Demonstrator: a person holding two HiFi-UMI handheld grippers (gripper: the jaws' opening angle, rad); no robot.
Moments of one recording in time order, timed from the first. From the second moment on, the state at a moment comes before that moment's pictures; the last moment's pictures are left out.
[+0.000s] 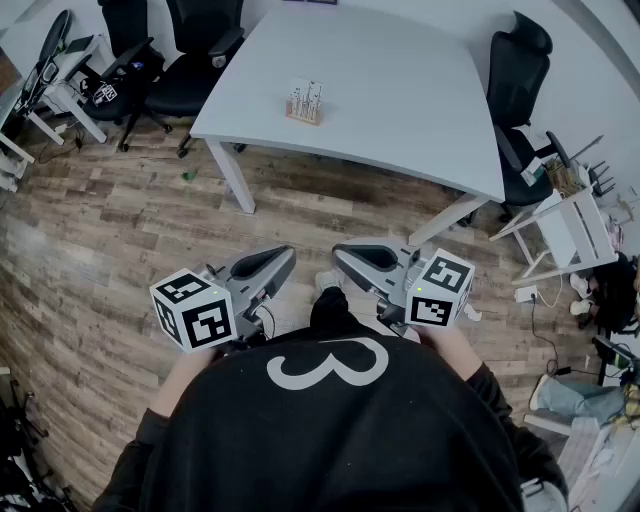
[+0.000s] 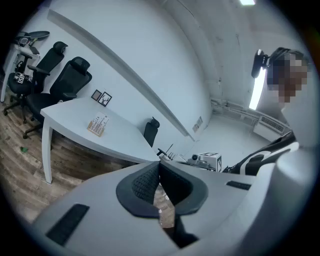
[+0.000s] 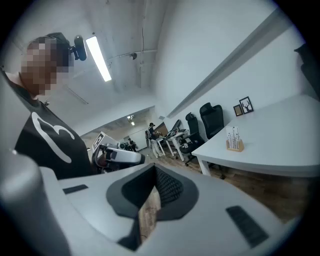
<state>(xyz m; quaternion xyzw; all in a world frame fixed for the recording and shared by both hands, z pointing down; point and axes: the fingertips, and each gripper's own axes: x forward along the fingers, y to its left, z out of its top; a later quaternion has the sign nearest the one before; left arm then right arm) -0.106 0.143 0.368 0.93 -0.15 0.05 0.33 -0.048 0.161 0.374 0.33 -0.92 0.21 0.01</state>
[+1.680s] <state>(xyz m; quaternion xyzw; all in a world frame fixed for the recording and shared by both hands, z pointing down) 0.007 -0.110 0.392 0.91 -0.21 0.04 0.36 0.070 -0.111 0.396 0.31 -0.92 0.23 0.01</state>
